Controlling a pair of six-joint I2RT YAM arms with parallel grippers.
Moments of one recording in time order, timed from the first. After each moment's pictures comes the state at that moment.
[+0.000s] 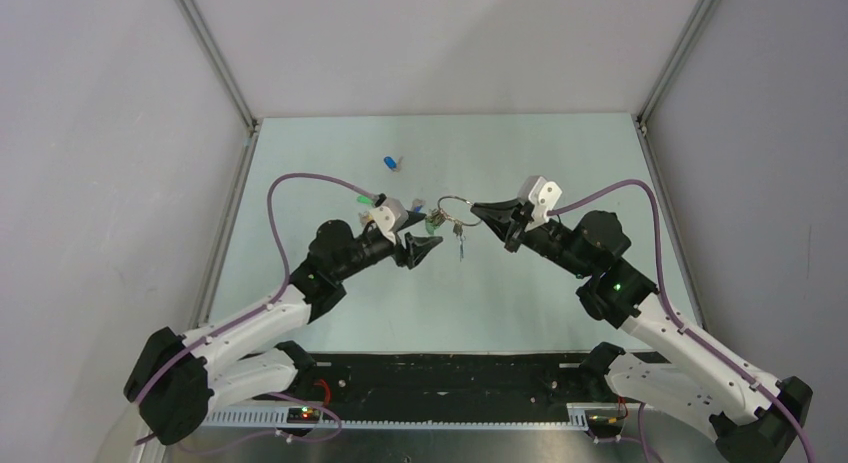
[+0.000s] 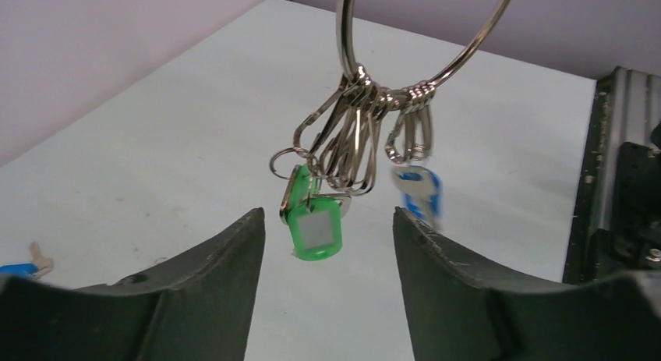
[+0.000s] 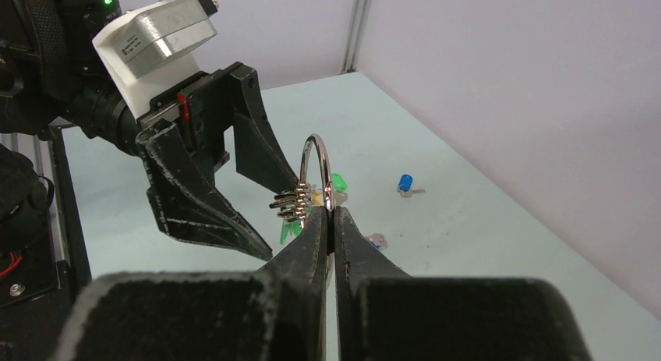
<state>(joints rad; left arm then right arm) -0.69 1.02 0.53 0.50 0.35 0.00 0.73 0.83 0.78 0.18 -0.27 -0.14</state>
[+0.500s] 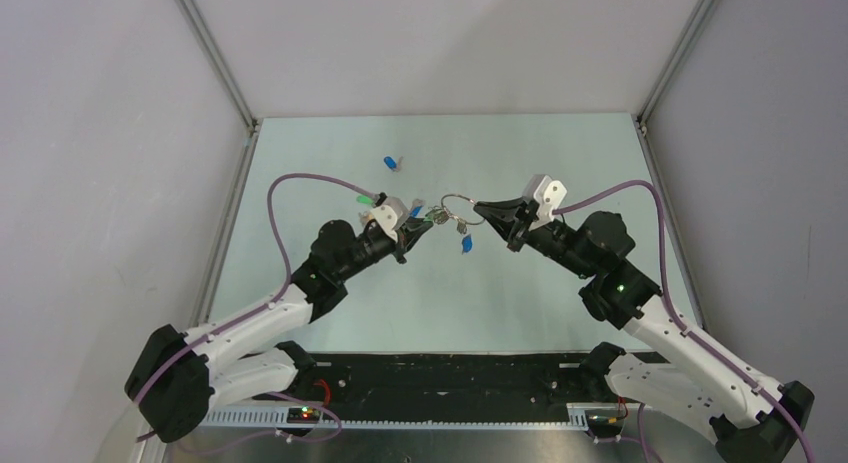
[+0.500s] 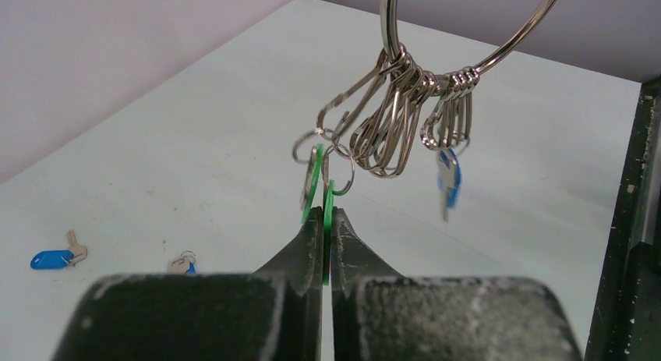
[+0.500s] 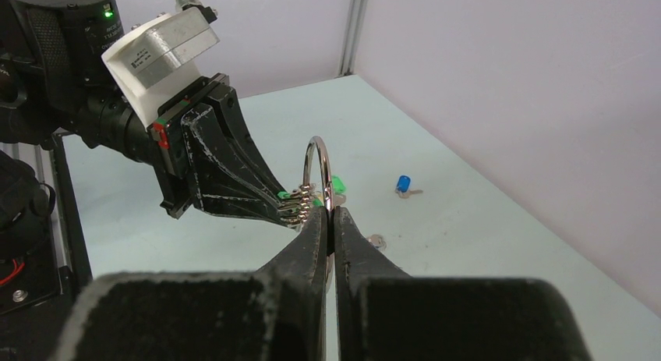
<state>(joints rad) -0.70 1.04 0.53 0.51 0.26 0.04 0.72 0.81 0.78 0.18 -0.27 -0.12</state>
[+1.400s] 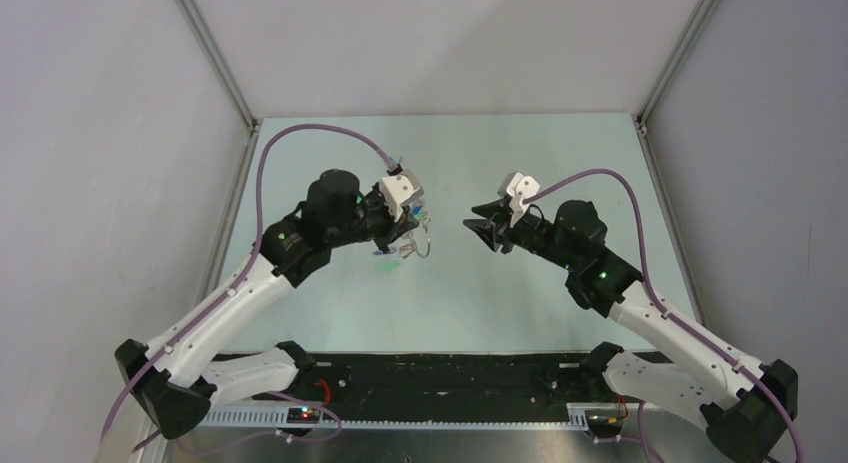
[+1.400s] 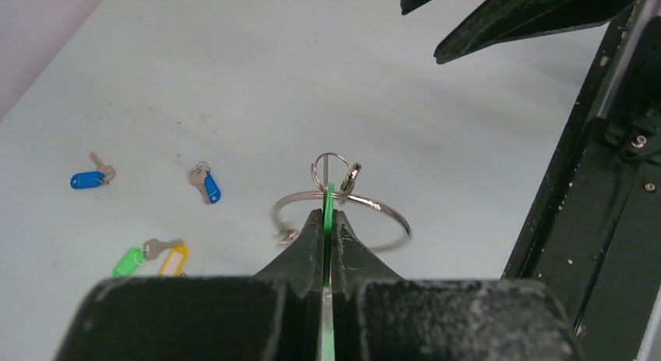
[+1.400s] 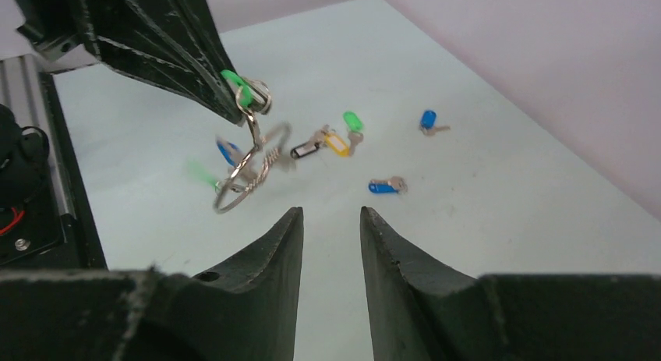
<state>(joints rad) -0.70 1.05 1.07 -0.43 0.29 0.20 0.70 0.92 0.79 0.08 -0.29 -0.12</state>
